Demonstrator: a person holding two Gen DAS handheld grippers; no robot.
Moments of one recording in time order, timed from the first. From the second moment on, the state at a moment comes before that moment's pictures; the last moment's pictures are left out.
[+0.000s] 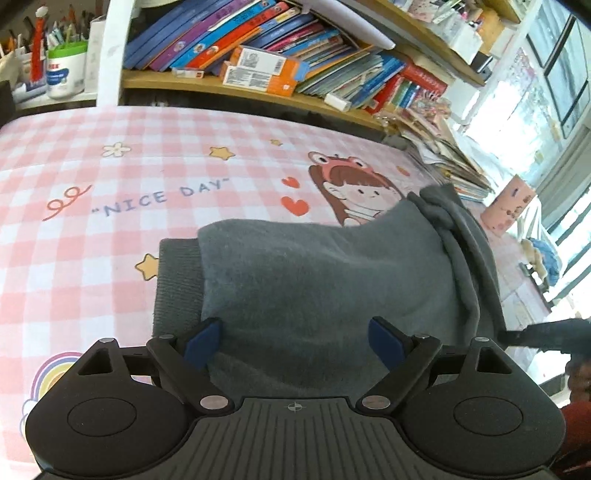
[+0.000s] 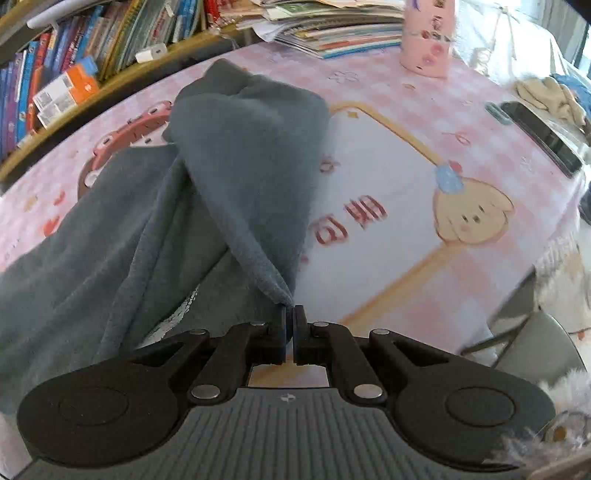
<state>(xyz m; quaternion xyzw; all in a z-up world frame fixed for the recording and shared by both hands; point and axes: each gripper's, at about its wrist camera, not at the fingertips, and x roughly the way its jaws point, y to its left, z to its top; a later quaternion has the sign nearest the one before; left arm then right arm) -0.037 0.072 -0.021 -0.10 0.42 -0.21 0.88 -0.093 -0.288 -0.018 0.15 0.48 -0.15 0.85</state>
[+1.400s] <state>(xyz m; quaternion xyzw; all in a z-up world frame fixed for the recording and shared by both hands) -0.085 0.212 -0.025 -0.30 0.39 0.00 0.87 0.009 -0.242 0.023 0.01 0.37 -0.09 0.93</state>
